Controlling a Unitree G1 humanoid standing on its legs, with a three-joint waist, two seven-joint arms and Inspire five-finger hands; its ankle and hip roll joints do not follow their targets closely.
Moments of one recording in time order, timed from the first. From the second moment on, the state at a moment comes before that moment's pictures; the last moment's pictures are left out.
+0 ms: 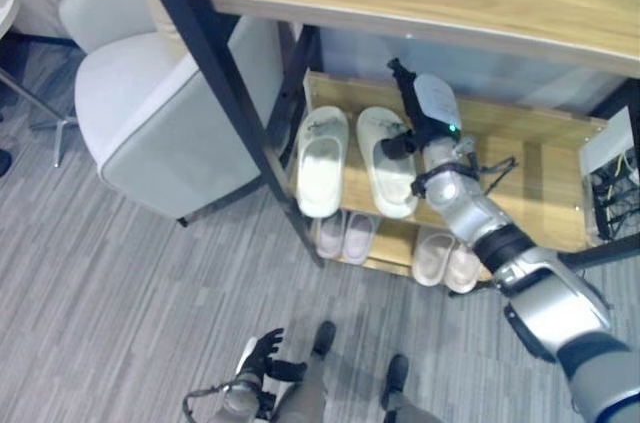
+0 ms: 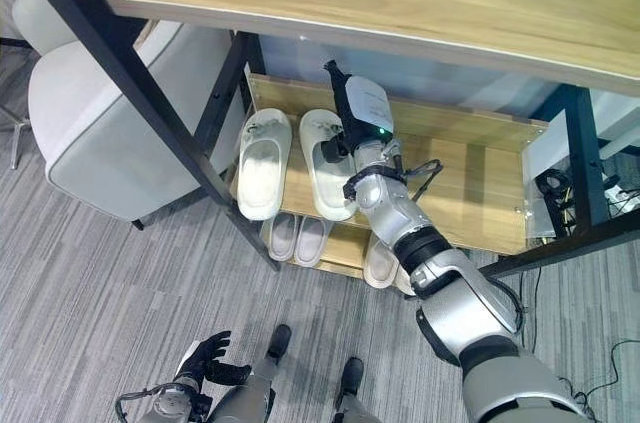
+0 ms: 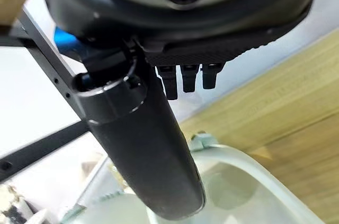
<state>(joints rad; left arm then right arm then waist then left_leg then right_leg) -0.06 0.24 -0.36 1.03 -0.15 -0.17 0.16 -0.97 -0.40 0.54 0.69 -0.30 0.01 -0.41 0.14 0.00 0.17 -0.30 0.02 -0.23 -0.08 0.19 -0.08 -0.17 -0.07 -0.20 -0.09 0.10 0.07</state>
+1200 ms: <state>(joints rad) -0.06 0.24 -0.32 1.05 -0.06 -0.15 0.15 -0.61 -0.27 0.34 0.52 0.28 -0.13 -0.31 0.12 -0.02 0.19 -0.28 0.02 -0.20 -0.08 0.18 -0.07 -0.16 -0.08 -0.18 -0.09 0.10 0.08</state>
